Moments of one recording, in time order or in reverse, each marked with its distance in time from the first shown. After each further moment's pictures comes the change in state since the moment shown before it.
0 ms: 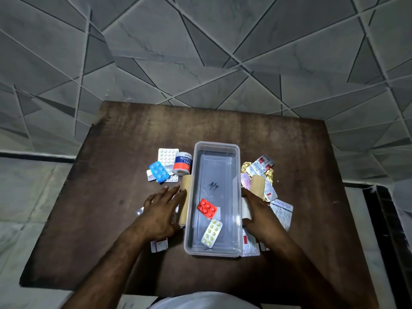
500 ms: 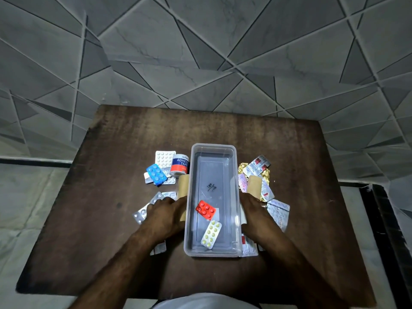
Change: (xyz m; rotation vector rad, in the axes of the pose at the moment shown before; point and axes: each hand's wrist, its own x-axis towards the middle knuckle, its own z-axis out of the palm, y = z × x) left_hand 0.007 0.017 0.004 0.006 -0.002 -0.053; right_hand 0.005 0.013 0.006 -0.178 -0.026 -0.095
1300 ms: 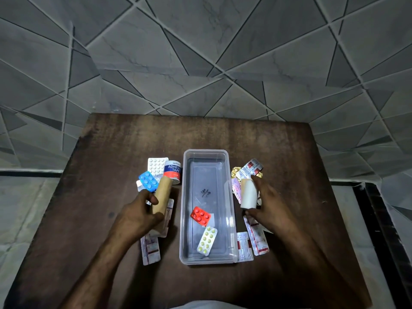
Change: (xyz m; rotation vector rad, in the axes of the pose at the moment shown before) left_hand -0.023 -0.007 -0.054 -0.496 0.157 -0.327; right_hand 0.006 0.010 -0.052 0.062 0.249 0.080
